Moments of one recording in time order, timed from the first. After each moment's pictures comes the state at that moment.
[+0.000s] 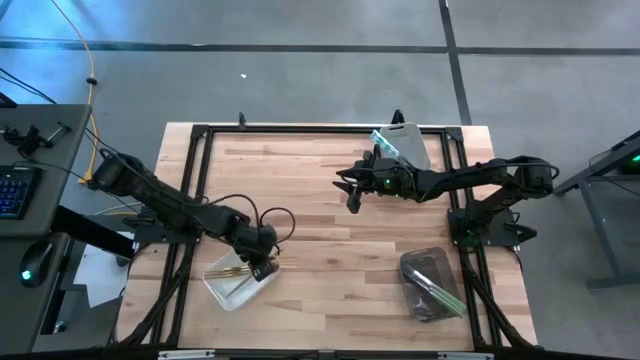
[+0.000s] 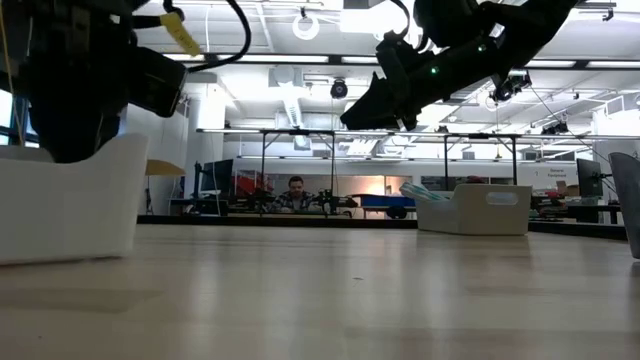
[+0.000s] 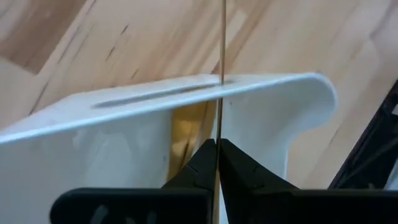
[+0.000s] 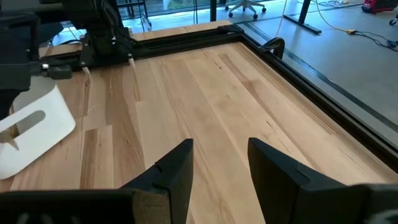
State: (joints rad) left arm -0.36 1.41 0.76 -0.49 0.15 -1.02; right arm -0.17 1.48 0.72 0.41 0.12 0.08
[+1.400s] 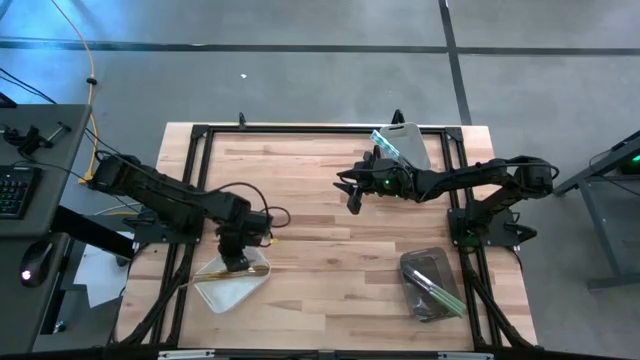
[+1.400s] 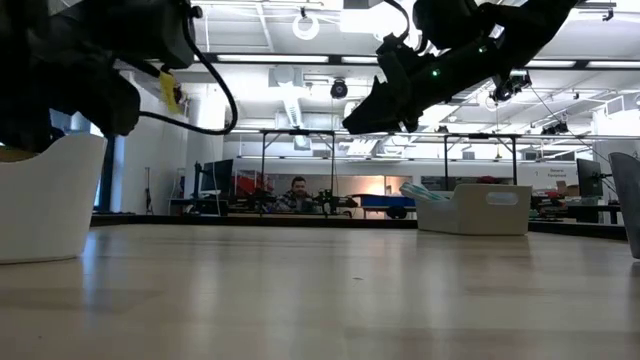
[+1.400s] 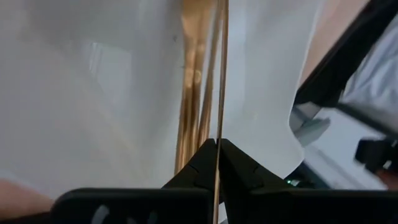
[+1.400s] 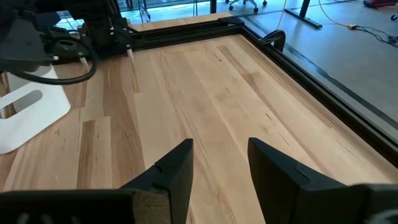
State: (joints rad) left arm -0.18 1.40 0.76 -0.91 0.67 -0.61; right arm -0.17 1.48 0.72 0.38 0.12 0.07
